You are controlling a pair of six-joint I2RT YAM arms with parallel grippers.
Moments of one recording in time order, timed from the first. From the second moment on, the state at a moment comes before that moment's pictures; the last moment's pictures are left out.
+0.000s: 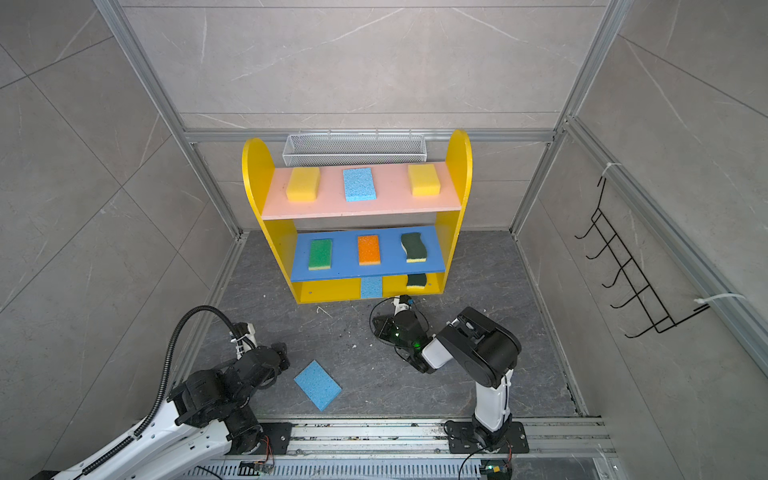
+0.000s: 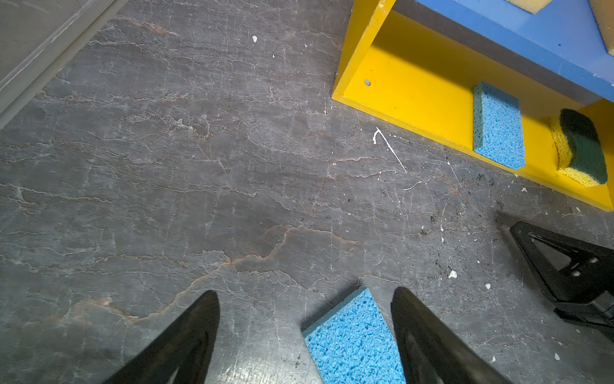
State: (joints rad) left arm -0.88 0.54 0.58 -1.03 -0.63 -1.08; right arm 0.71 1.89 0.54 0.92 -0.07 1.00
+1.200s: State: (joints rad) left arm -0.88 0.63 0.57 -0.96 -0.67 -1.08; right arm 0.71 2.10 0.69 1.13 0.08 1.06
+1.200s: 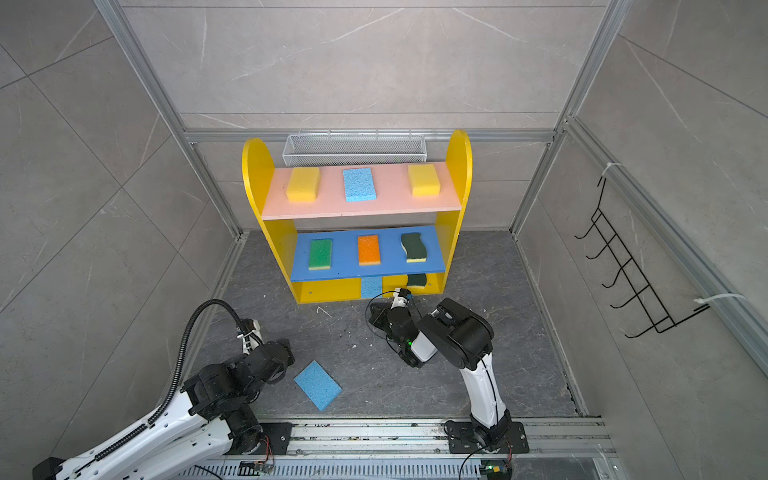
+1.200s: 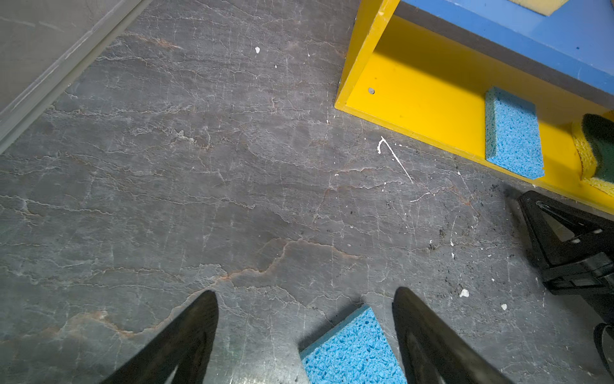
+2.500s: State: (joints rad) left arm -0.88 0.66 0.57 -0.94 -0.70 -1.12; right arm 0.71 2.16 0.85 1.02 0.19 1.10
